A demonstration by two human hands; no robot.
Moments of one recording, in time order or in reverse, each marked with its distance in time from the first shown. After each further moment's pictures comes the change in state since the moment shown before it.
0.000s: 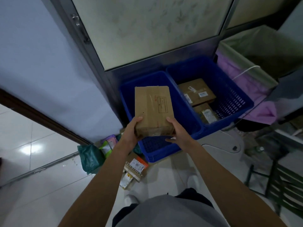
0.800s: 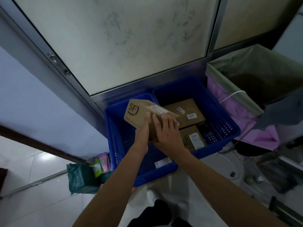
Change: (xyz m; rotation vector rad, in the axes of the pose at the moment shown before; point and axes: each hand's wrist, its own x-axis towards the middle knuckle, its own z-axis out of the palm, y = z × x) left_hand 0.064 0.015 0.259 0.047 0.193 0.141; right_hand 0.045 -0.112 -0.150 -1.418 0.479 -1.230
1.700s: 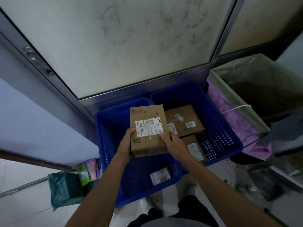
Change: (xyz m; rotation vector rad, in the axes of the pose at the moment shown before) left_hand 0.137 0.011 -0.074 -0.090 -0.210 -0.151; right_hand 0.067 0.037 0.040 0.900 -0.556 0.815
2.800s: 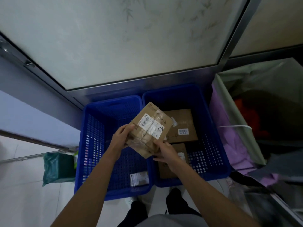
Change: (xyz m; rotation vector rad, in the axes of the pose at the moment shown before) left_hand 0.061 -0.007 0.141 0.291 0.367 0.108; right_hand 0.099 0.065 -0.125 0.492 -0.307 0.496
